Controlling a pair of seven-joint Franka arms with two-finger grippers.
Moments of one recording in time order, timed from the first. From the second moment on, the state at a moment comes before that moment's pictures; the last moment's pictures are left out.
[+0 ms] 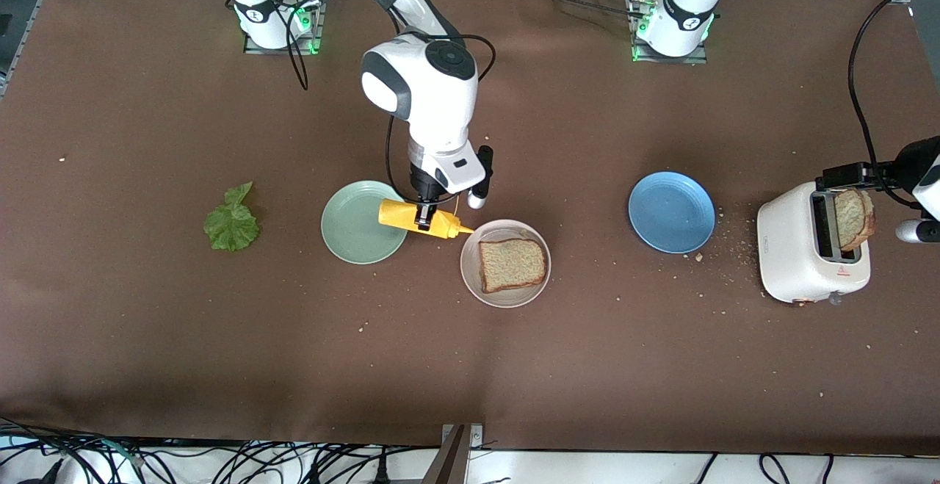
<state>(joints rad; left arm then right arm) -0.09 0.36 0.25 -1.25 -0.09 1.35 0.12 0.96 0.57 -0.32 -1.49 -0.21 2.22 -0.59</state>
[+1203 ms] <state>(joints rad) -0.09 0.36 0.25 -1.25 -0.09 1.33 0.12 0.39 0.51 -0.34 -1.63 1.04 1.80 -1.85</state>
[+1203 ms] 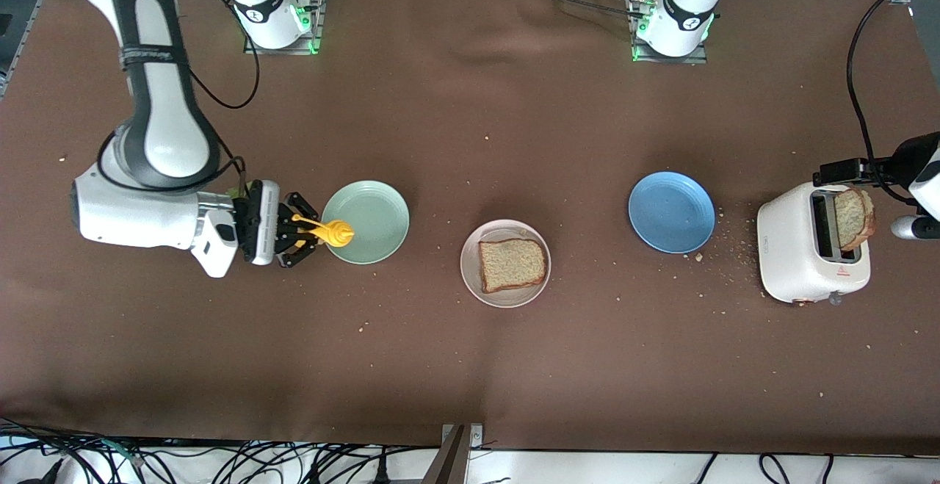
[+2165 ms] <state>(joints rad) -0.08 0.39 0.29 -1.26 -0.09 1.35 0.14 0.11 0.81 -0.33 -1.68 1.27 1.32 -2.54</state>
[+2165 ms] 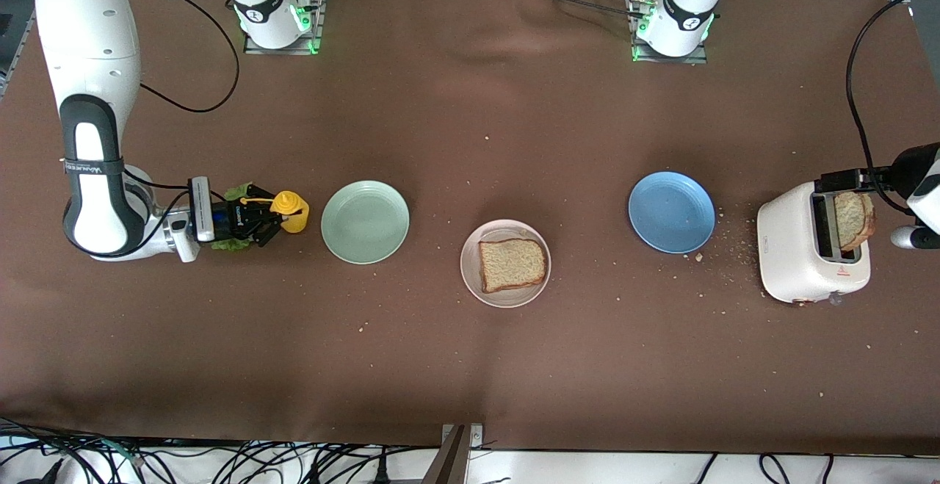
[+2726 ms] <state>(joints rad) -0.01 0.46 0.30 -1.26 0.04 1.46 0.31 0.07 0.91 -0.32 -1.68 1.36 1.26 -2.57</state>
